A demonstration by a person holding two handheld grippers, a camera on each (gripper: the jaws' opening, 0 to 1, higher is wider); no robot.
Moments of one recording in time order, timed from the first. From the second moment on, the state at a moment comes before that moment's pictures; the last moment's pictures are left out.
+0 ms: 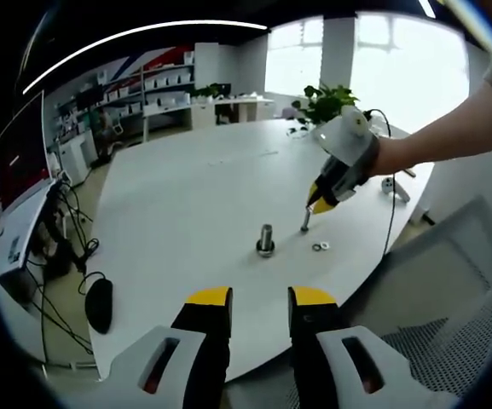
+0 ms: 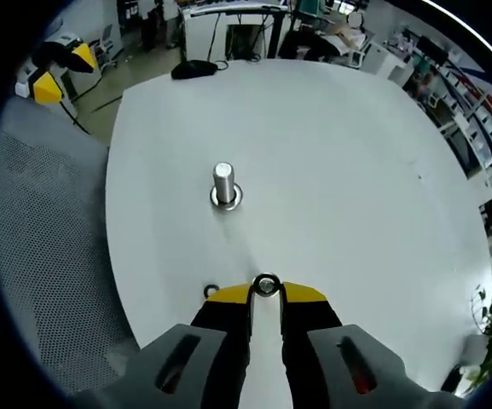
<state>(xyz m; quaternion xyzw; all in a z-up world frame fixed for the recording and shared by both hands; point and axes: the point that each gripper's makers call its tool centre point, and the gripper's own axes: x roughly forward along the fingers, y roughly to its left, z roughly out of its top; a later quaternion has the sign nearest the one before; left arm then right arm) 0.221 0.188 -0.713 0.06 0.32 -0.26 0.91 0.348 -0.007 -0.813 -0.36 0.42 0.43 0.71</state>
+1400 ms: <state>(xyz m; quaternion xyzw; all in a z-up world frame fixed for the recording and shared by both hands) 0.222 0.190 -0.713 0.06 0.32 -0.25 0.91 0.353 -0.014 -0.866 -0.38 0.48 0.42 0.67</state>
